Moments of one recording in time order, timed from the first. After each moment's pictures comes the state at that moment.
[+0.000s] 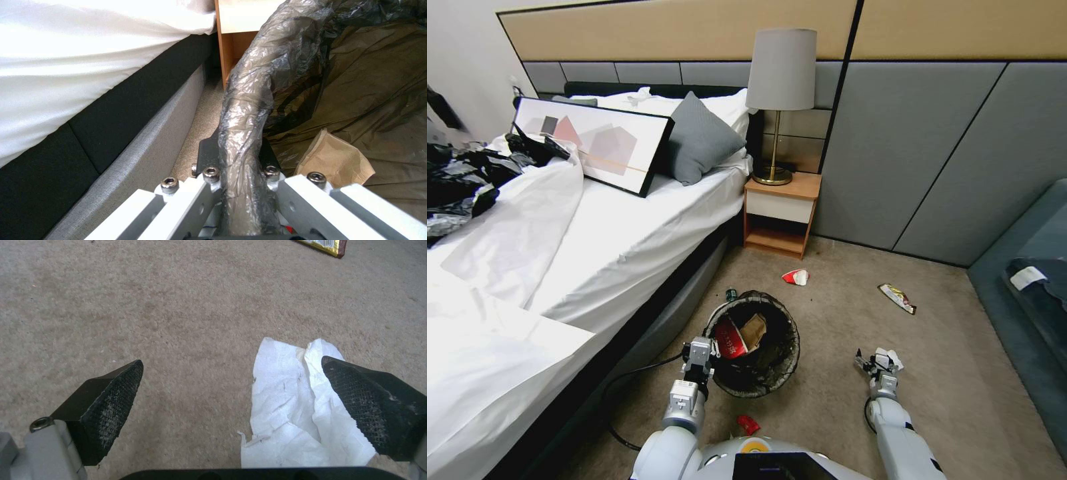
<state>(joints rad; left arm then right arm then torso) 1.74 -1.37 -0.19 -2.31 0.10 0.26 -0.25 -1.14 1.32 0.77 0.90 0.13 0.26 0.05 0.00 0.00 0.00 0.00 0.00</state>
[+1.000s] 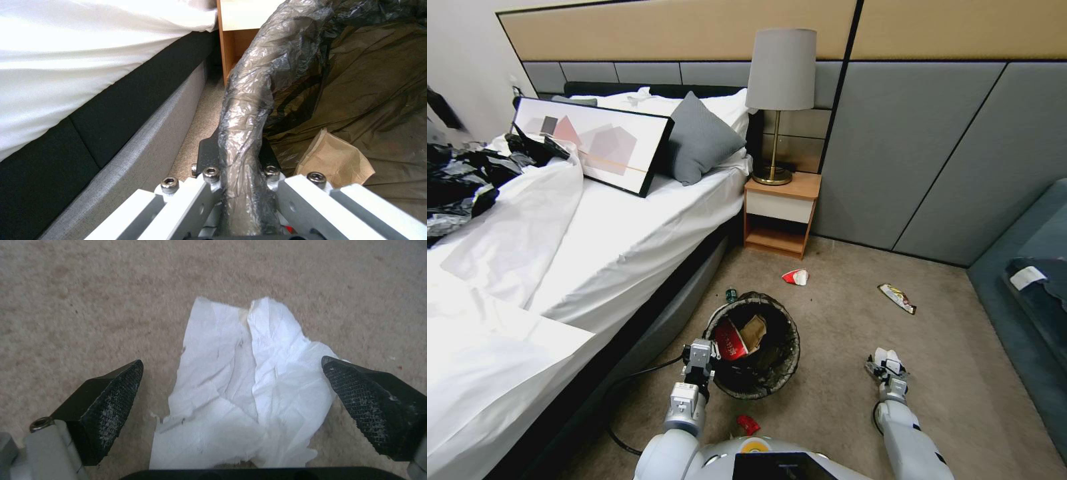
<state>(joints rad) 1.75 -1.39 -0.19 -2.31 0.11 0.25 -0.25 -1.05 1.29 0.81 0.73 0.15 0.26 0.06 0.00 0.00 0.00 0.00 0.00</state>
